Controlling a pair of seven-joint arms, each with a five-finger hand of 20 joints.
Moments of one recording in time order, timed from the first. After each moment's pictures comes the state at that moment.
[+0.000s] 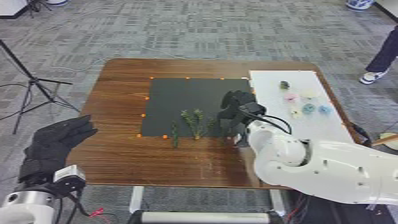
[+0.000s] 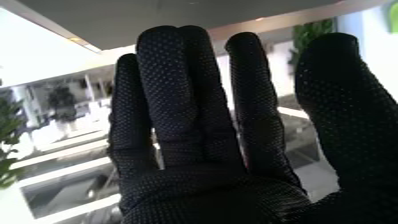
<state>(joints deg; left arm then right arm) 144.0 -48.0 -105.6 -133.3 39.0 27.6 15.0 -28.4 -41.1 -7.2 -107.4 -100.7 26.0 44.6</state>
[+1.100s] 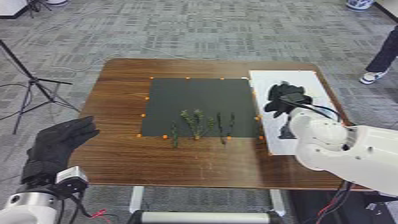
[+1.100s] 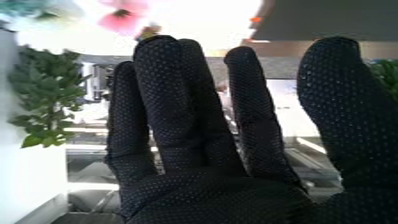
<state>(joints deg) 144.7 -46.3 -104.6 -133.5 37.9 28.7 16.6 -19.6 -29.9 -13.3 -105.1 -100.1 16.3 48.4</state>
